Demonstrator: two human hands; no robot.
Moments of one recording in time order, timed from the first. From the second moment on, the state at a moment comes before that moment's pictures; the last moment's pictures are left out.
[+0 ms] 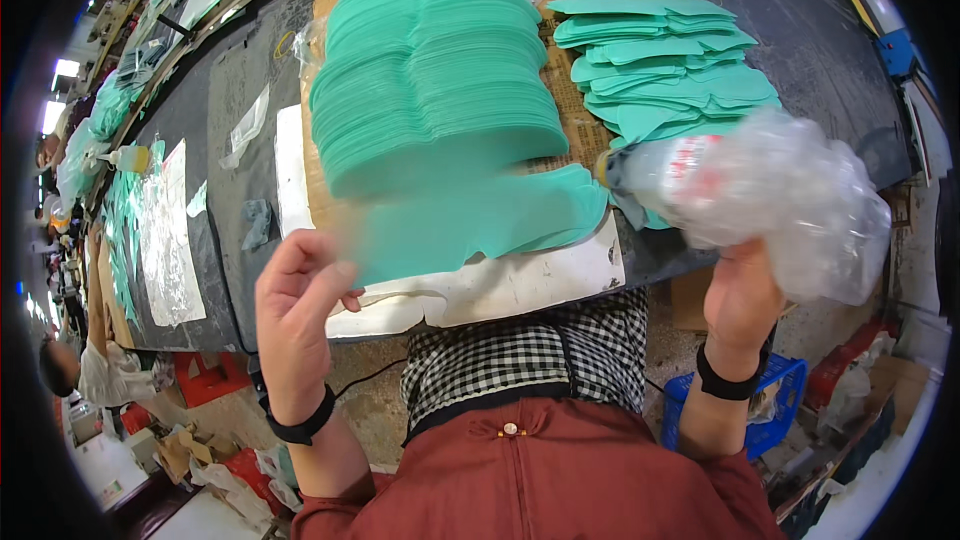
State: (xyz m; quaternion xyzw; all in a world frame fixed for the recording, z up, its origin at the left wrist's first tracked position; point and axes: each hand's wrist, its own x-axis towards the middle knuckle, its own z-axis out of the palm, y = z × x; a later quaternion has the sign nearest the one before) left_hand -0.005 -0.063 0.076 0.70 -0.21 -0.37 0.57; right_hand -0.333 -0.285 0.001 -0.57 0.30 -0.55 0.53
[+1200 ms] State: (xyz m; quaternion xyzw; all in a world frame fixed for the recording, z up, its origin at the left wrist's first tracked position) left_hand -0.007 -0.003 -0.021 0.82 -0.38 0.03 0.43; right_hand -0.140 -0.219 0.057 -0.82 0.05 -0.20 0.53
